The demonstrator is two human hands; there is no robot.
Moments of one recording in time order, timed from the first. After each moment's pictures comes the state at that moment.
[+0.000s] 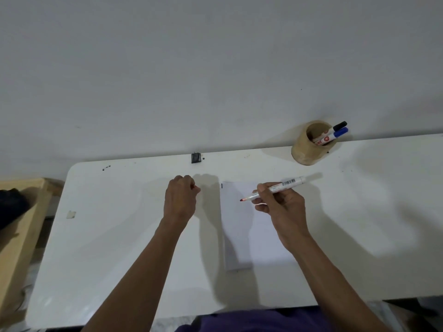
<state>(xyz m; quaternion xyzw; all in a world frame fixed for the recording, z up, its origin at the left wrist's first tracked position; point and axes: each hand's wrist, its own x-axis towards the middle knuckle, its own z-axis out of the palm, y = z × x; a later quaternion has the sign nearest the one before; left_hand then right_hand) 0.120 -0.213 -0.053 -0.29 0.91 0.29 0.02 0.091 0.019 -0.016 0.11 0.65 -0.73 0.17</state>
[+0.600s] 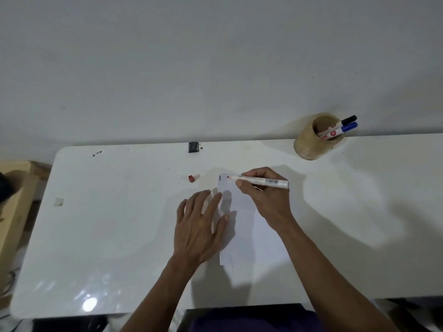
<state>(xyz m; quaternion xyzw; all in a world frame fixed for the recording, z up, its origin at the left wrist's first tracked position) 0.194 -0.150 -0.076 -0.11 0.98 0.17 -0.03 0.068 -0.005 -0.043 0.01 0.70 -0.70 0.15</state>
